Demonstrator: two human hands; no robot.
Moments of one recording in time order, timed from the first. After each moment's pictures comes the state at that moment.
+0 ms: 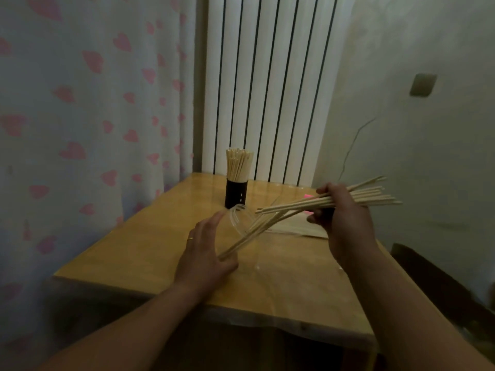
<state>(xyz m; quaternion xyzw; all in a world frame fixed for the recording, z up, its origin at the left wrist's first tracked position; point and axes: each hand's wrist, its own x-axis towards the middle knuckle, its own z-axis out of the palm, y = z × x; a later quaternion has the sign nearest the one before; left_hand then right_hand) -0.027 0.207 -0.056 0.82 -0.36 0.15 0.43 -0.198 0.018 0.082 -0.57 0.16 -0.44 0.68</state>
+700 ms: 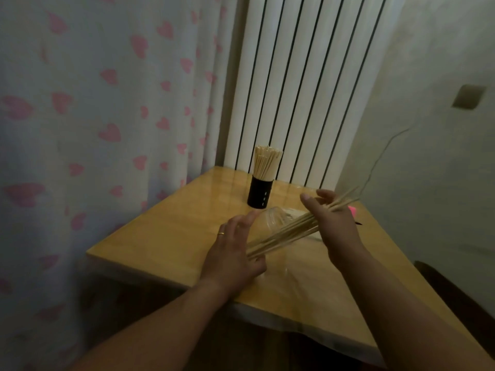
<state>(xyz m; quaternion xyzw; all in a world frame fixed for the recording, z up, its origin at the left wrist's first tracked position) -0.031 0.209 -0.059 0.80 -0.39 0.19 0.41 -0.130 0.029 0.051 -0.74 0.20 -0.39 0.52</state>
